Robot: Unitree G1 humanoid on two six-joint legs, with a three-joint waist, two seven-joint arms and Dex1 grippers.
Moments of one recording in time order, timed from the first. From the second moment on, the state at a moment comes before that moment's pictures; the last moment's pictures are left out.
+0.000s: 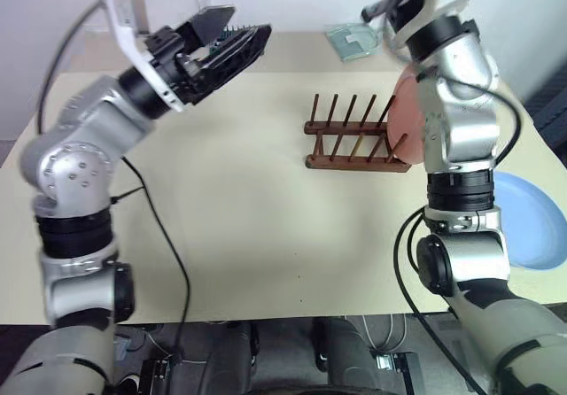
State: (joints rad) left arm -0.79 0.64 0.22 -0.17 -0.95 0.67 -0.69; right arm -1.11 -0.29 -0.20 0.15 0.36 0.17 0.36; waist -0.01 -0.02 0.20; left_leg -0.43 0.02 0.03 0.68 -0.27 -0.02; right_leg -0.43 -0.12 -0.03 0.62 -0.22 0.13
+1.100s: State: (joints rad) left arm -0.53 0.70 0.22 -0.13 -0.84 0.54 -1.09; right arm -0.99 -0.42 -0.60 0.13 1.62 1.01 -0.42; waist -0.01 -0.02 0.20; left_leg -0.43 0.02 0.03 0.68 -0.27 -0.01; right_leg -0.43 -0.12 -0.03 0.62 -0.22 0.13
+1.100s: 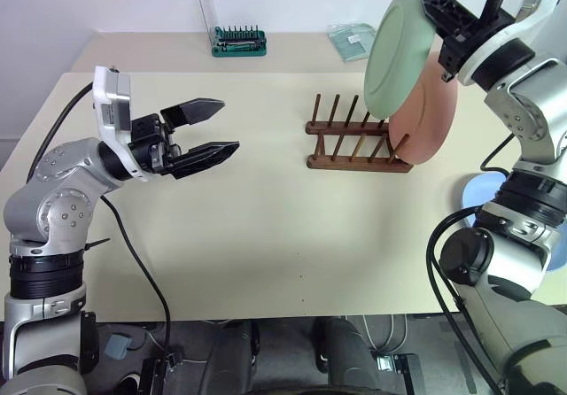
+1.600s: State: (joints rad) left arm -0.54 0.70 0.21 -0.13 -0.82 0.53 -1.09; right arm -0.84 -0.47 -0.54 0.18 1.58 0.98 -0.30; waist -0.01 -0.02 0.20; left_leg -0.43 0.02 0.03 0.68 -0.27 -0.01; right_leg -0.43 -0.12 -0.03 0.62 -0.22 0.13
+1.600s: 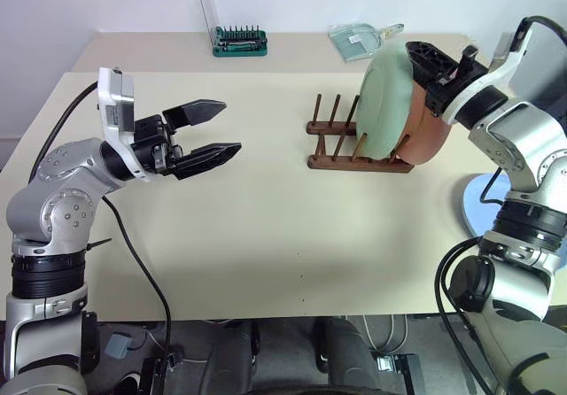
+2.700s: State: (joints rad) left arm -0.53 0.69 0.09 -0.15 -0.70 0.45 -1.24; right arm 0.06 -1.23 -0.41 -0.02 0.55 0.67 0.98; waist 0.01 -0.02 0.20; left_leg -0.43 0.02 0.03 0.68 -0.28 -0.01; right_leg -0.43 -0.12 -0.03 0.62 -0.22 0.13
